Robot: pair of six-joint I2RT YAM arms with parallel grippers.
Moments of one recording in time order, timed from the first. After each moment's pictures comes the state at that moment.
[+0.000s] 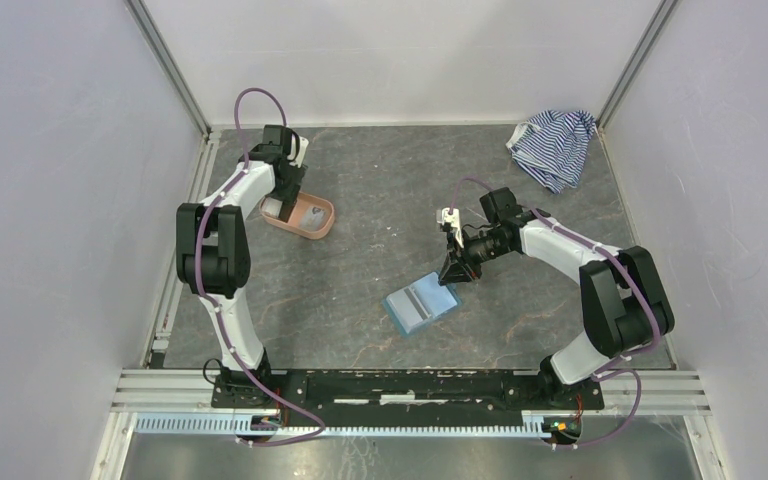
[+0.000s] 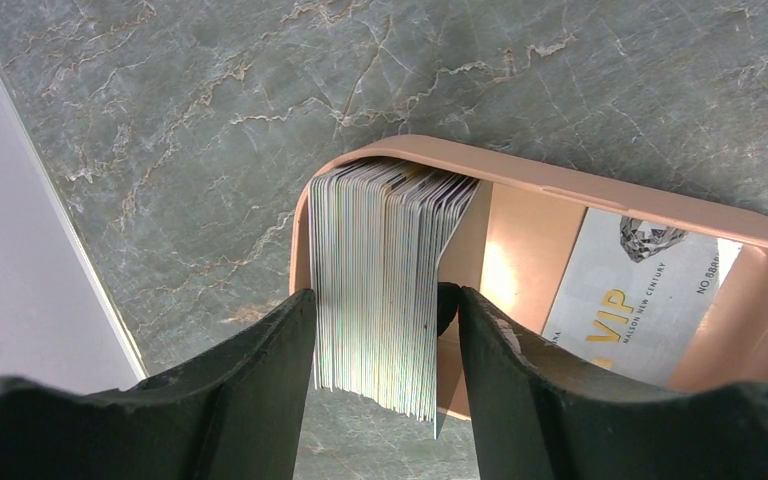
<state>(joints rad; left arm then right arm) -0.09 1.96 1.50 -0.55 -0.23 0.28 0.35 1.58 0.92 -0.55 -0.99 -0.76</state>
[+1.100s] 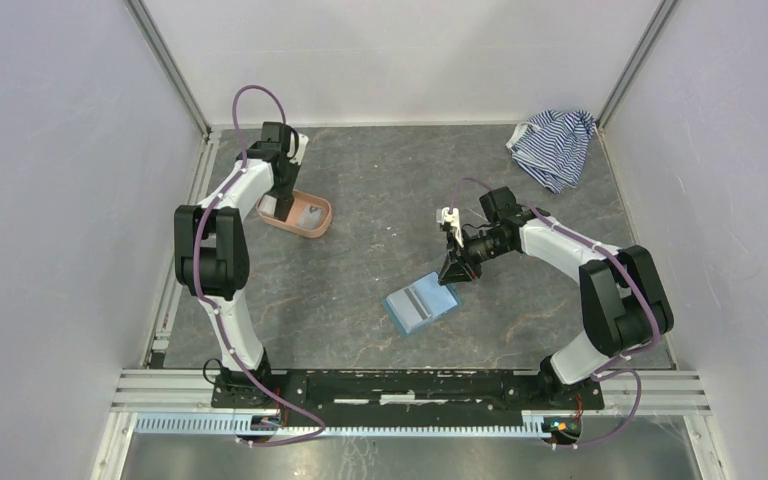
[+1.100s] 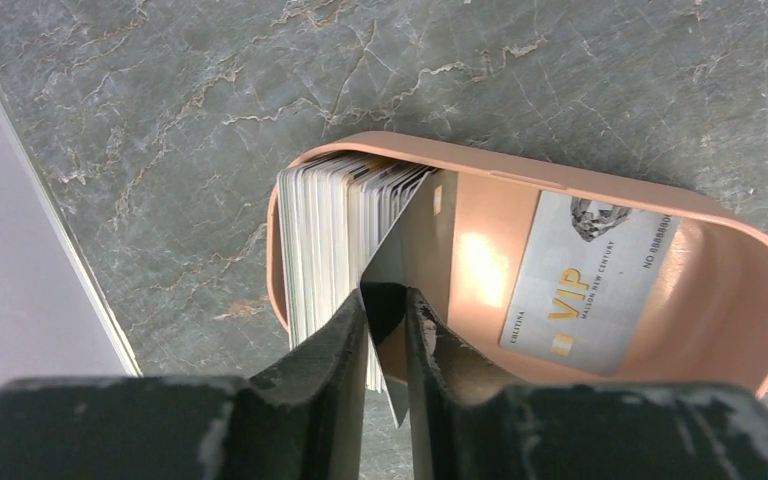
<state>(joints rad) -0.09 1.94 1.51 -0.58 -0.20 0.27 0.35 1.59 0.93 -0.56 -0.99 -0.77</state>
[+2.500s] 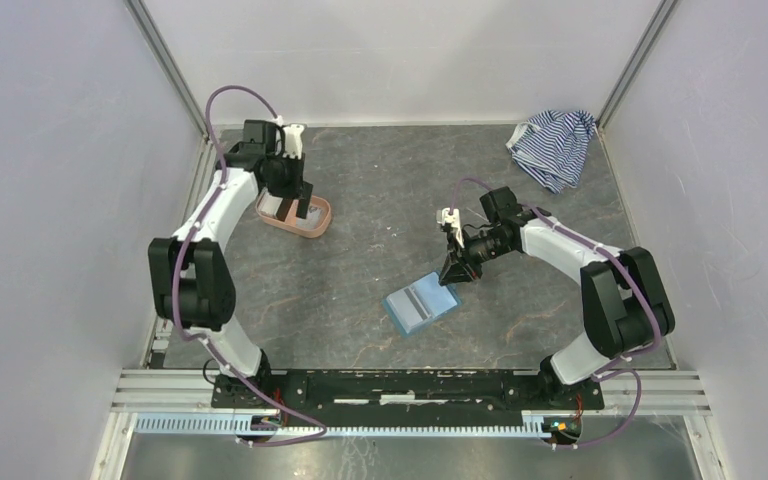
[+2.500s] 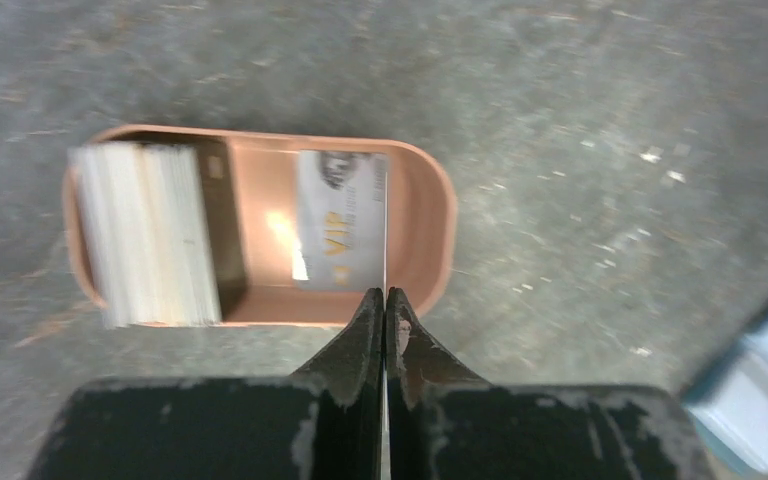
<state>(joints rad) -0.09 1.74 1.46 -0.65 0.19 0.13 0.35 1.58 0.93 -0.58 -0.99 -0.79</state>
